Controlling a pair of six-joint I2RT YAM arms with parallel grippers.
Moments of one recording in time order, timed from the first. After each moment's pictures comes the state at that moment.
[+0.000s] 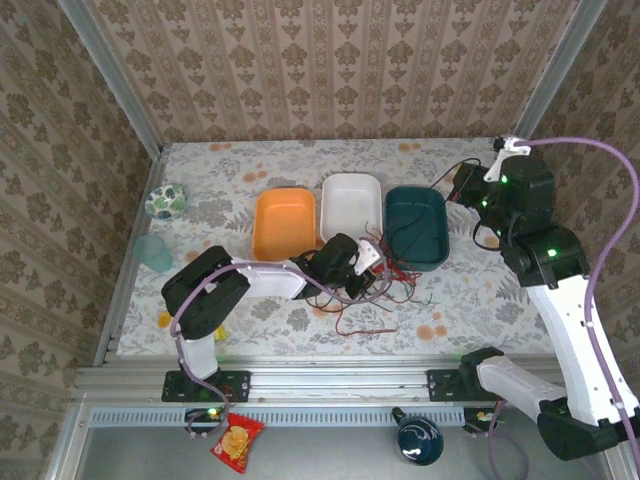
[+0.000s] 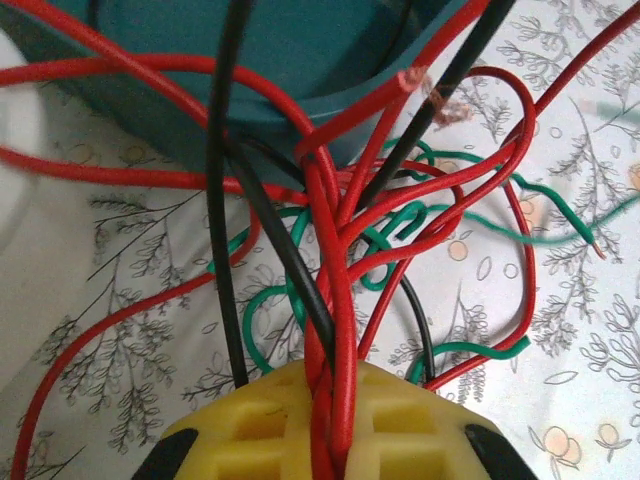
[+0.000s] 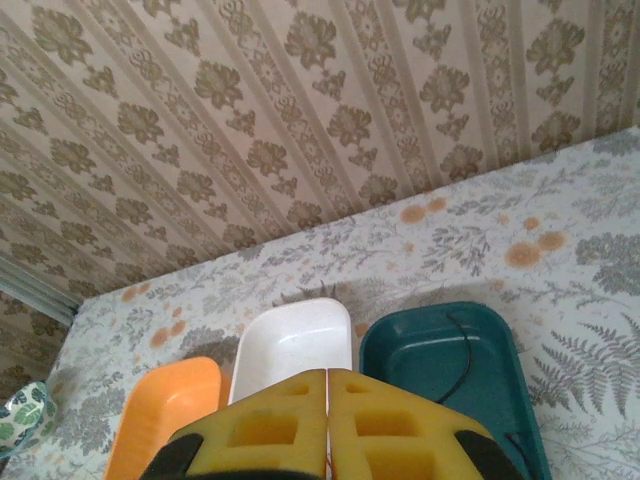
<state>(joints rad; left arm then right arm) -0.99 1.83 0.94 0.20 0.20 -0.02 0.22 0.98 1.38 -0.72 0.15 0.47</state>
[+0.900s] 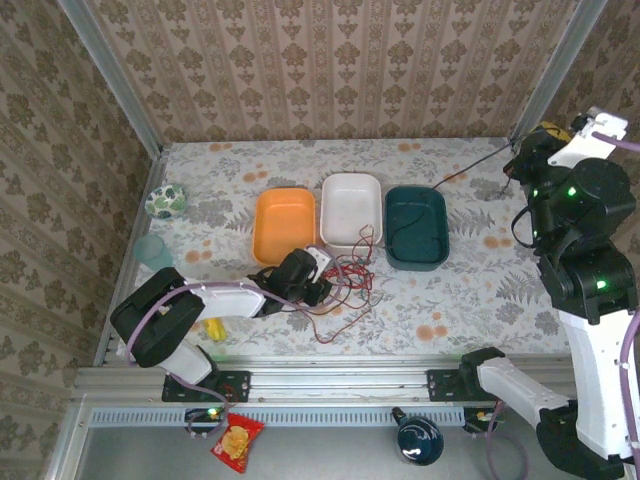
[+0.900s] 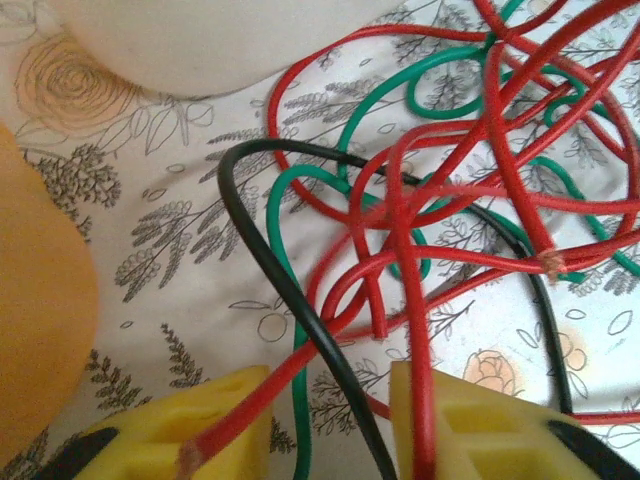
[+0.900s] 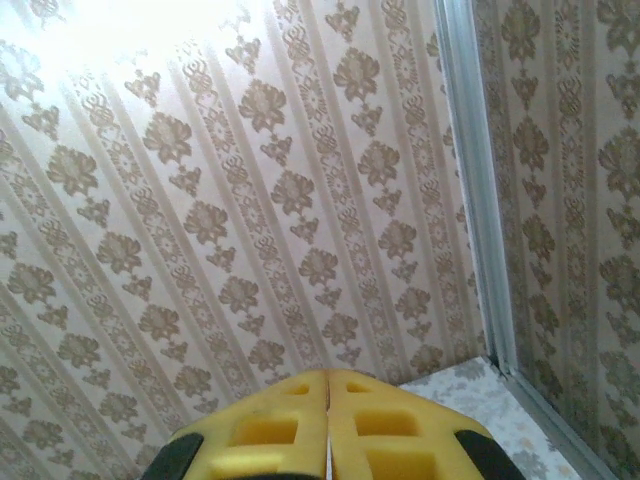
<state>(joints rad) -0.89 1.54 0.60 0.14 -0.02 -0.19 0.19 0.95 1.61 -0.59 0.45 0.26</state>
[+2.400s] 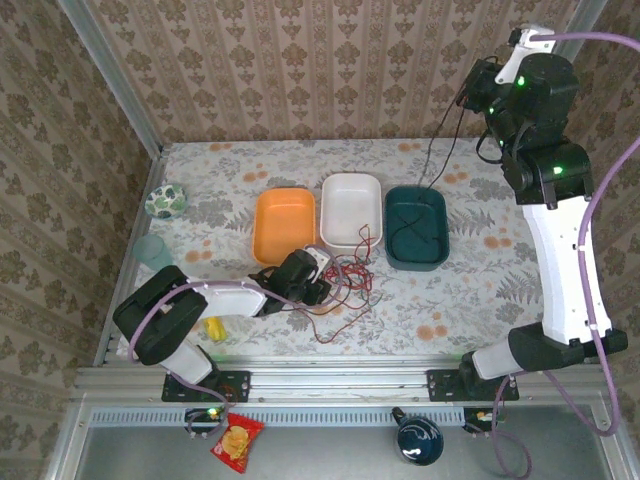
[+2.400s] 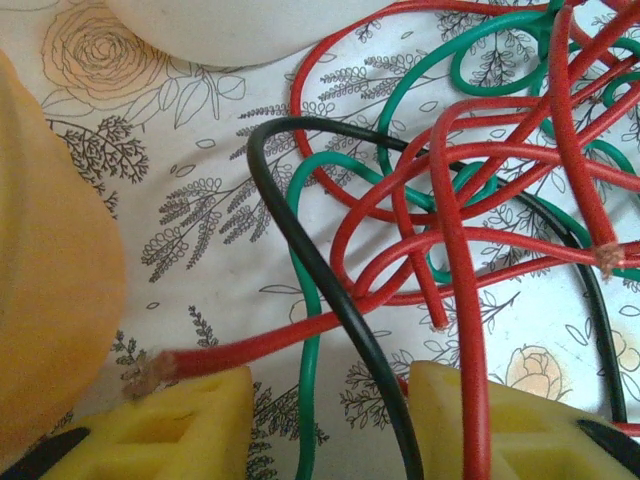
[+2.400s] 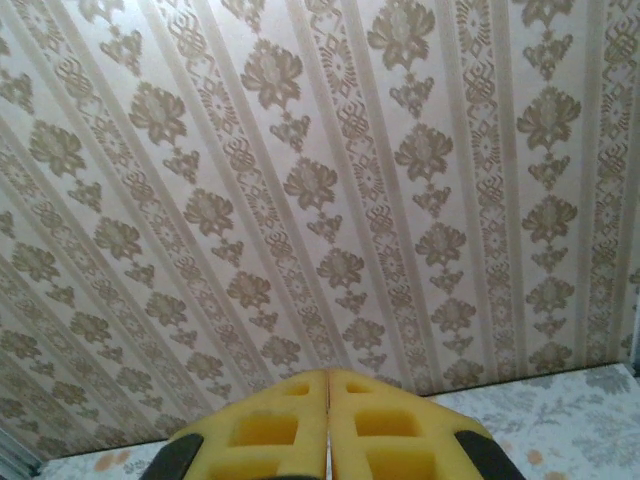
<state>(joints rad) -0.89 1.56 0.60 0.12 -0.05 -0.20 0.18 1.45 2.07 -0.69 0.23 0.29</state>
